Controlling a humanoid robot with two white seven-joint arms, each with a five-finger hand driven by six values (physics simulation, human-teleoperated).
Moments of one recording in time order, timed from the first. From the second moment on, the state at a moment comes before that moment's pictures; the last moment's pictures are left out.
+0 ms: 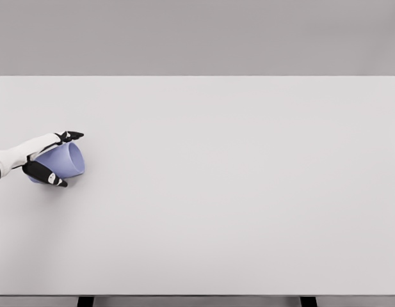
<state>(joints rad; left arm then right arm) -0.32 0.98 -0.54 -1.63 0.12 0.19 -0.38 0.06 0.00 -0.05 -0.01 0.10 -0.08 0.09</state>
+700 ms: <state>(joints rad) -0.34 0.97 -0.53 -1.62 0.19 0.18 -0.38 0.06 0.00 -0.05 -0.01 0.10 -0.08 0.09</state>
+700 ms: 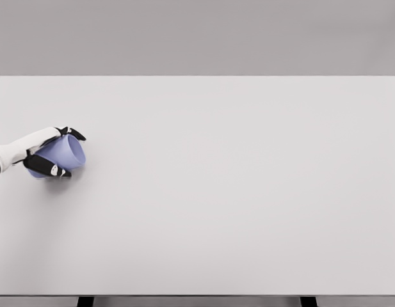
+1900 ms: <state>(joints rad) -0.47 0.45 -0.42 -1.12 0.71 -0.29 -0.61 0.06 0.00 -0.05 -0.01 0.10 -0.08 0.09</state>
